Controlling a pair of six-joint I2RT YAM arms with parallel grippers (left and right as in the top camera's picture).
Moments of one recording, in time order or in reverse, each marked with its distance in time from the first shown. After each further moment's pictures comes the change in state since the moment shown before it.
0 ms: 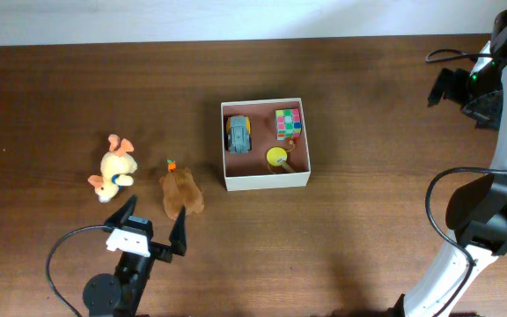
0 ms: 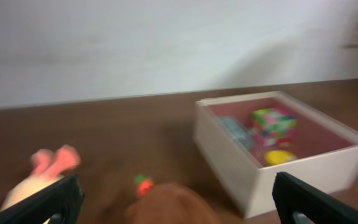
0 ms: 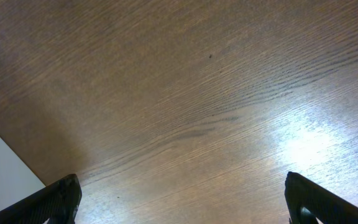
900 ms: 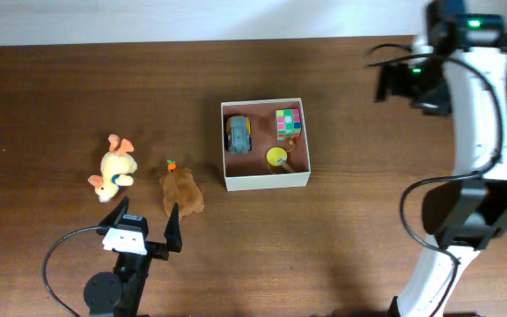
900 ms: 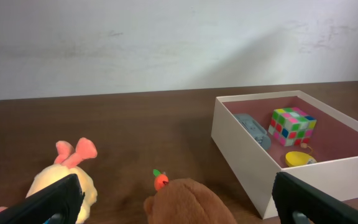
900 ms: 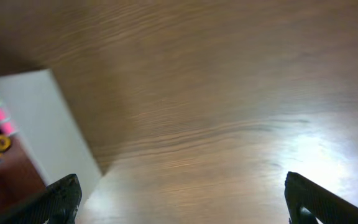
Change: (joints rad) left arm 0.000 0.000 0.000 -0.029 -0.104 -0.001; right arm 0.206 -0.018 0.000 -0.007 -0.048 -0.001
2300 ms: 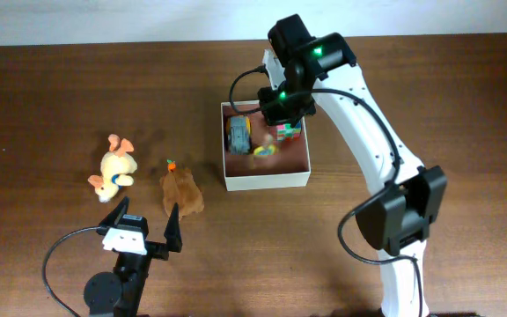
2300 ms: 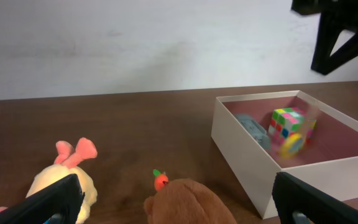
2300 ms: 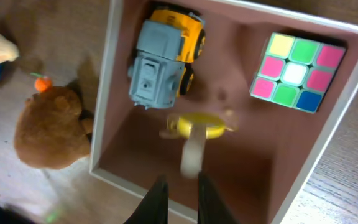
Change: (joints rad) left arm 0.000 0.000 0.000 0.000 0.000 0.000; right arm 0.547 0.081 -0.008 0.177 -0.164 -0.008
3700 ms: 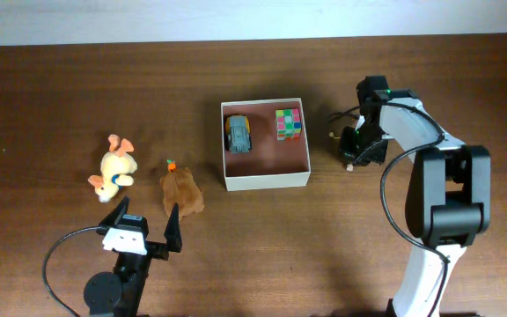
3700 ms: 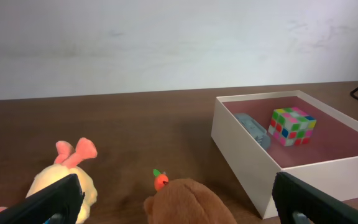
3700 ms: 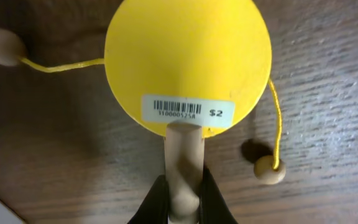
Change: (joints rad) left arm 0.000 0.000 0.000 0.000 0.000 0.000; right arm -0.383 -0.068 -0.740 0.390 0.131 0.184
